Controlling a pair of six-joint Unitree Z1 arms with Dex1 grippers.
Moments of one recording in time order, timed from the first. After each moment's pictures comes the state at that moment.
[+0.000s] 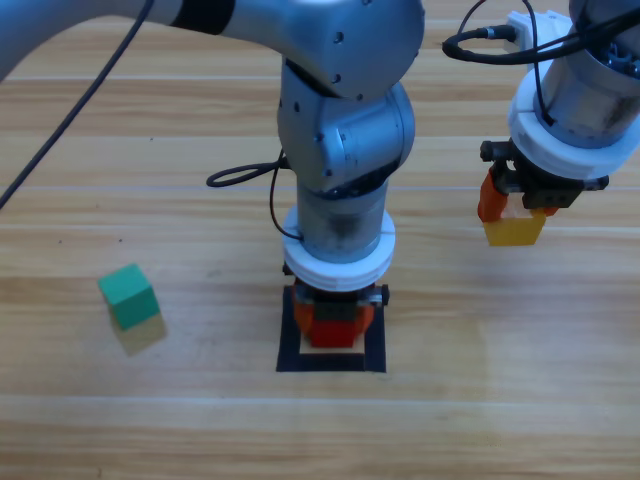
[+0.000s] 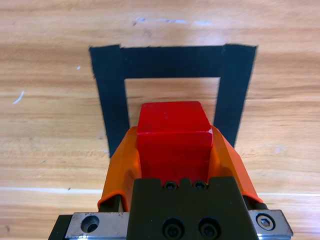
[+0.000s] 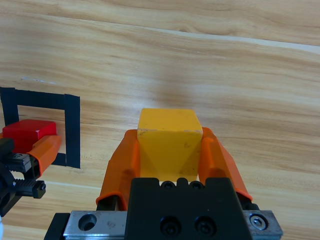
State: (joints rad) arm 0 -0.90 2.36 -1.91 1.09 0.08 -0.98; arm 1 0.76 2.00 -1.53 0.84 -0.12 0.62
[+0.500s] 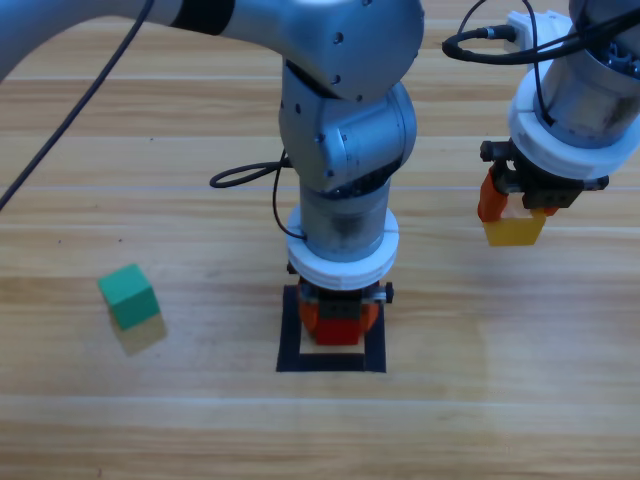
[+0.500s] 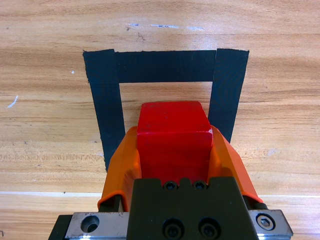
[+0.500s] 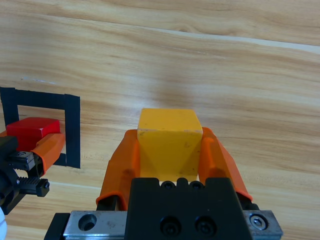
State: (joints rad) arm 0 -0.90 2.36 -1.91 1.08 0.08 -0.99; arm 1 0.76 2.00 -1.53 0.84 -0.12 0.62
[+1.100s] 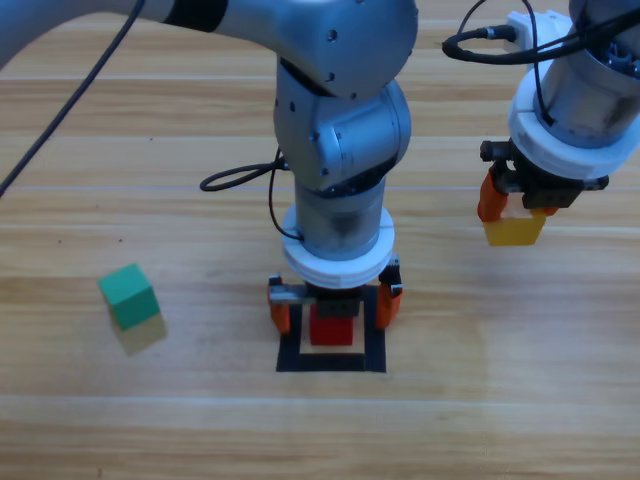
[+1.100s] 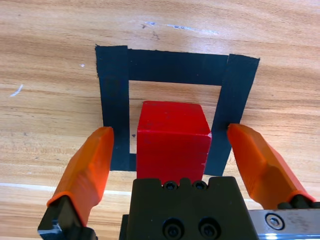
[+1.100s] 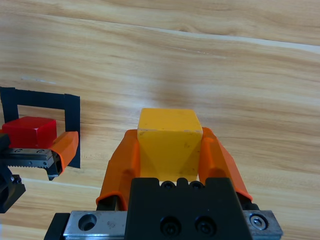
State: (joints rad) arm 0 -0.90 2.35 -1.90 1.07 0.08 -1.06; arm 1 0.76 2.00 -1.53 0.84 -0.12 0.62
